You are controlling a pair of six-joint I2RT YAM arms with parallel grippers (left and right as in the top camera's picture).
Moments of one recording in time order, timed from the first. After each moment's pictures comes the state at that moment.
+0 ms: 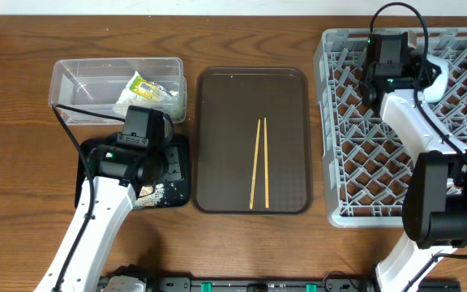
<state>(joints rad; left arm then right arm) -0.19 1.24 0.97 -0.96 0.07 -0.33 0.05 1.92 1.35 -0.18 1.06 -0.53</state>
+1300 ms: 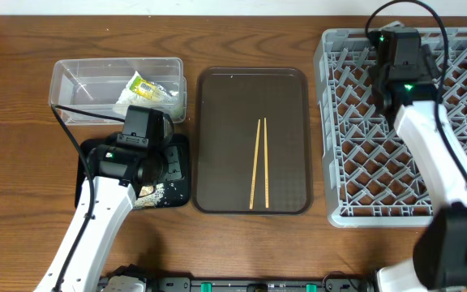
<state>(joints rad) -0.19 1.24 0.97 -0.96 0.07 -0.35 0.09 1.66 1.33 -0.42 0.49 -0.46</state>
